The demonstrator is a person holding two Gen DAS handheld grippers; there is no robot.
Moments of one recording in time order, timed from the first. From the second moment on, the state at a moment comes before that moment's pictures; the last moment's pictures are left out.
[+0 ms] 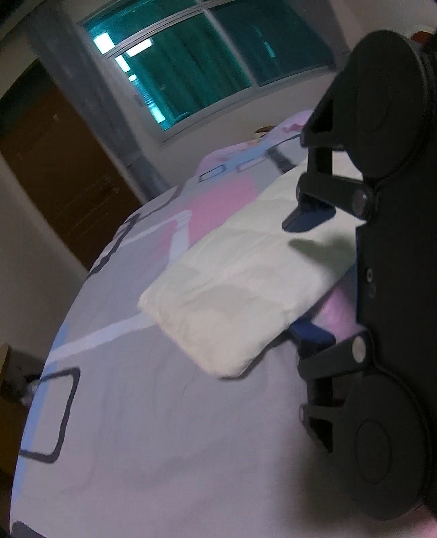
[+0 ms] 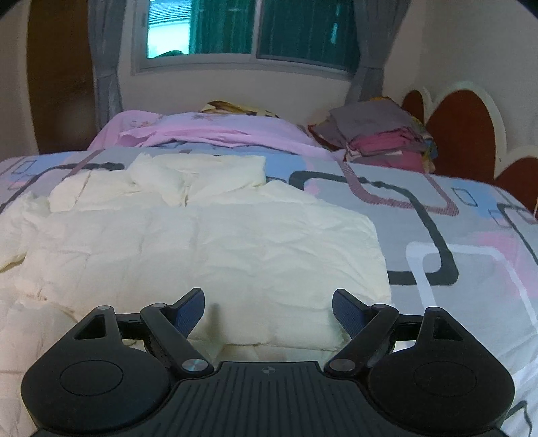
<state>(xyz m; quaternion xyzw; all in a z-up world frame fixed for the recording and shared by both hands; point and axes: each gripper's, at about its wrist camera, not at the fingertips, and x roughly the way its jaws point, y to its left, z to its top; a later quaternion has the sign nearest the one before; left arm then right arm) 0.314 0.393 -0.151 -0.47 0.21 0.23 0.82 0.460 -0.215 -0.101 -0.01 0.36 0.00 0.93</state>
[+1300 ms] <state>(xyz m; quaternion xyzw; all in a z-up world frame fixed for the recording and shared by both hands) 0.494 -0.068 -0.099 -0.07 0.36 -0.21 0.91 0.403 -0.385 -0.088 0.15 0.33 -0.11 0.93</state>
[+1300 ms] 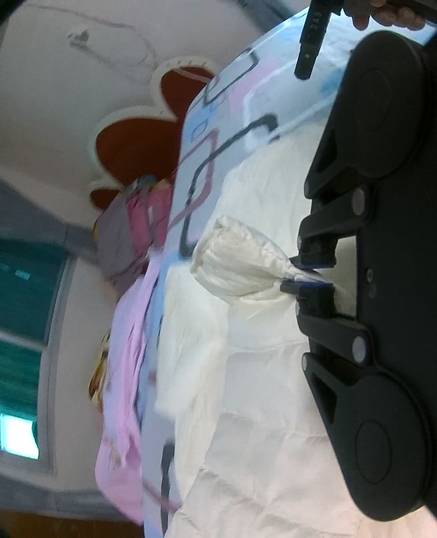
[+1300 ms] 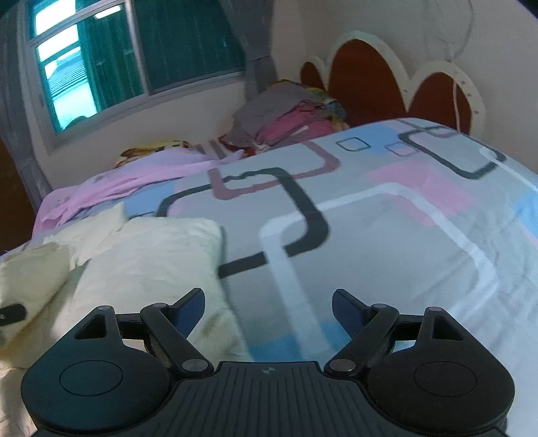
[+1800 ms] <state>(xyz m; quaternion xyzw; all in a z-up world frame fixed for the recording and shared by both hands) 0.463 -0.061 -0.088 -0.08 0.34 -0.21 0.91 0.404 -0.393 -0.074 0.25 0.31 -0.01 0.92</state>
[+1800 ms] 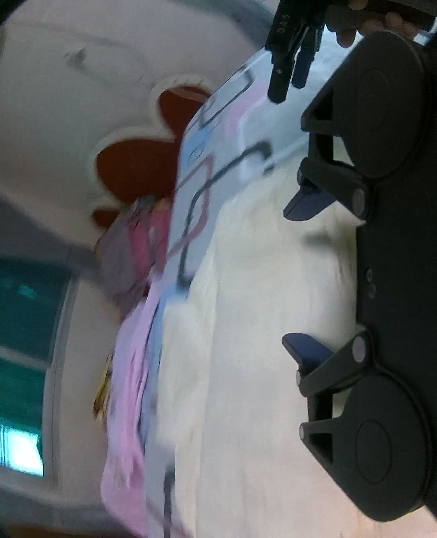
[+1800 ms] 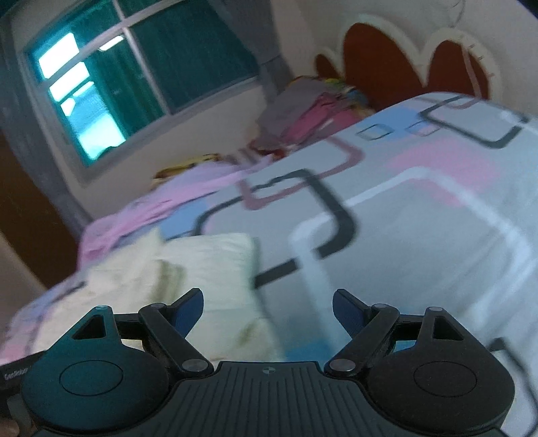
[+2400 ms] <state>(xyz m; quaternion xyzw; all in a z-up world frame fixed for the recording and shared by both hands) 0.490 0.117 -0.133 -0.07 0.36 -0.05 0.93 0.460 -0.297 -0.106 0.19 0.40 0.07 0.89</state>
